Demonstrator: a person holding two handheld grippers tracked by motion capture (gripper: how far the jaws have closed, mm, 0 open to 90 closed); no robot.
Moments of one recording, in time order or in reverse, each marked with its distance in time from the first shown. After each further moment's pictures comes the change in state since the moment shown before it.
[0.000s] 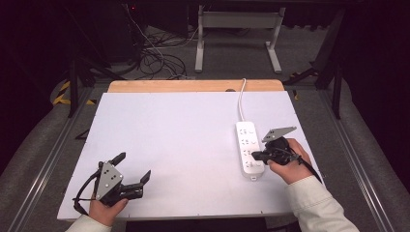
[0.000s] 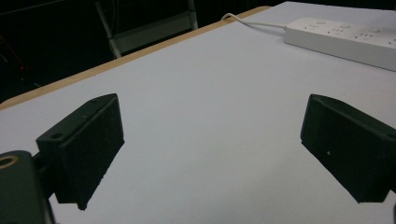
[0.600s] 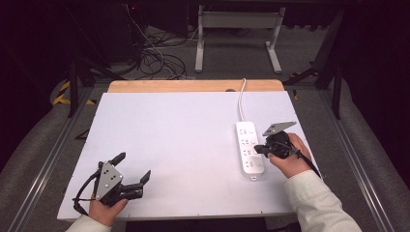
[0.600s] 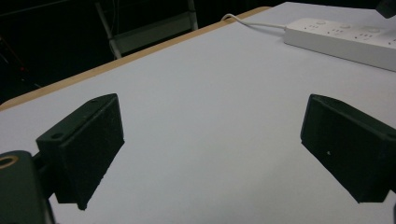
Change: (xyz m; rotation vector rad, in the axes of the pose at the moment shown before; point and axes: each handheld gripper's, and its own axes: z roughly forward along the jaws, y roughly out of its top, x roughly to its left) left arm 0.000 0.000 -0.001 -0.003 0.001 0.000; right arm -0.018 0.003 0.009 0.016 -0.067 0.009
